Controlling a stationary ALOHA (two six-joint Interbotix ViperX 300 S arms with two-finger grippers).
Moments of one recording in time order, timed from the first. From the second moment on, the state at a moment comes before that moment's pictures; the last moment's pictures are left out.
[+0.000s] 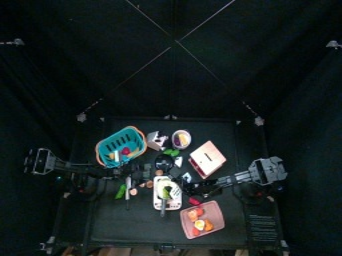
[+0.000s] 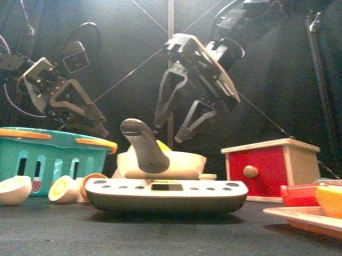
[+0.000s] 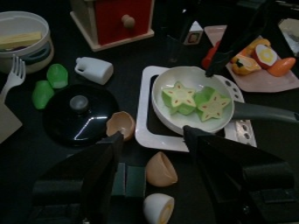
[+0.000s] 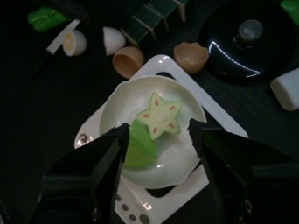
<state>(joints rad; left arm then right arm) 0.04 -0.36 1.18 -0.15 -0.42 0.02 0.23 0.07 0.45 -0.79 0.48 1.38</state>
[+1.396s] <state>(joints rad) 0.04 -0.36 1.19 -0.15 -0.42 0.02 0.25 0.20 0.41 -0.87 0.42 1.19</state>
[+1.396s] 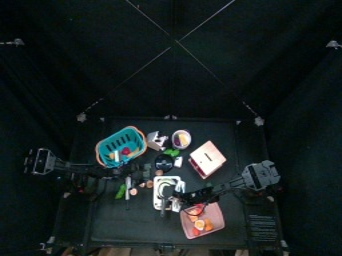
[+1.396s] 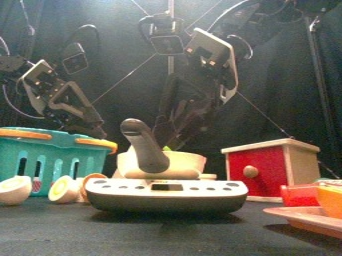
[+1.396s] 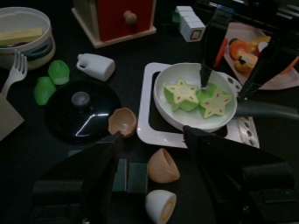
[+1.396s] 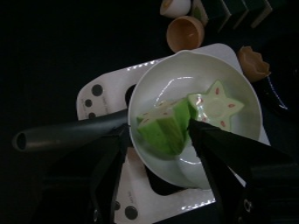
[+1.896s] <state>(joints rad) 0.04 -0.36 1.19 -0.15 -0.42 0.02 0.23 0.20 0.41 -0.86 0.42 1.19</state>
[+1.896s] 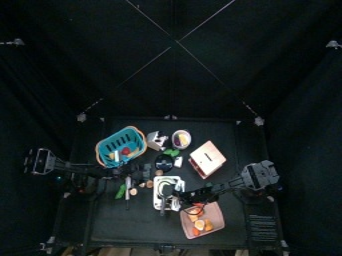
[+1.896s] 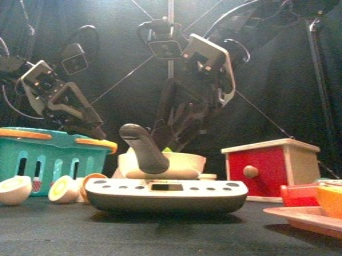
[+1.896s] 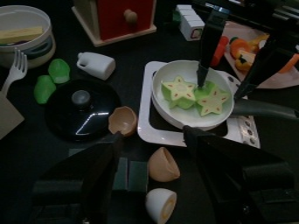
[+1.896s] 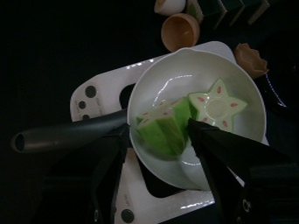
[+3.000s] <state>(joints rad) 0.04 -0.36 1.19 -0.15 -0.42 0.02 0.23 0.17 0.41 -0.84 0.43 1.19</state>
